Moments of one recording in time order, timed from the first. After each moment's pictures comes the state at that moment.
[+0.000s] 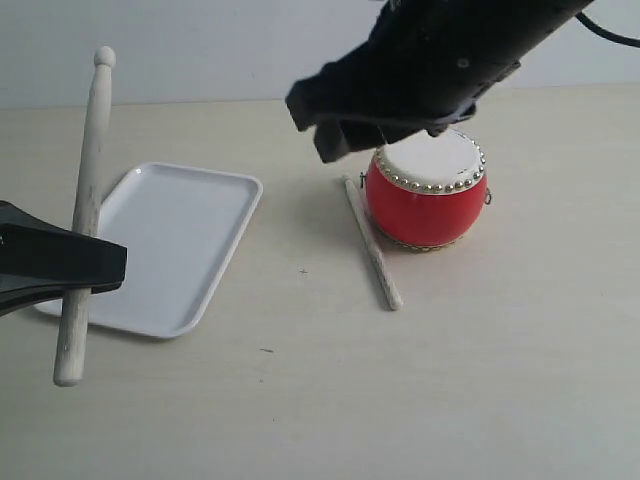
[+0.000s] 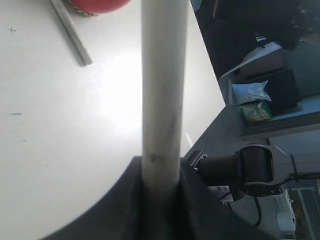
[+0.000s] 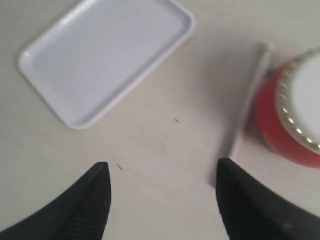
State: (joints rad) left arm 0.04 1.19 -0.52 -1.31 1.21 0.99; right arm 0.70 1.50 -1.25 0.06 0.84 0.15
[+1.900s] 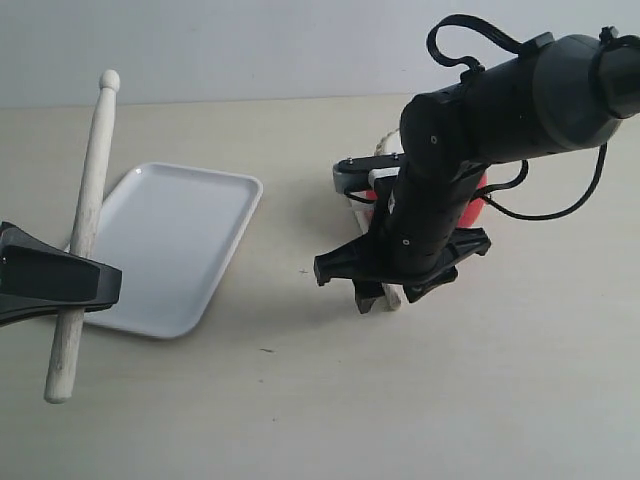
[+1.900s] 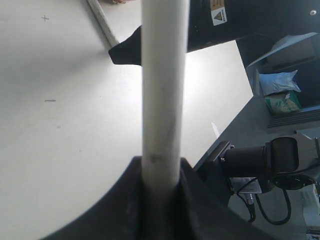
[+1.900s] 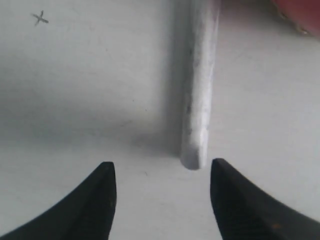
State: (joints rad) left arm 0.04 1.19 -0.52 -1.23 1.16 0.99; right arm 0.62 1.93 -1.13 0.08 0.70 0.30
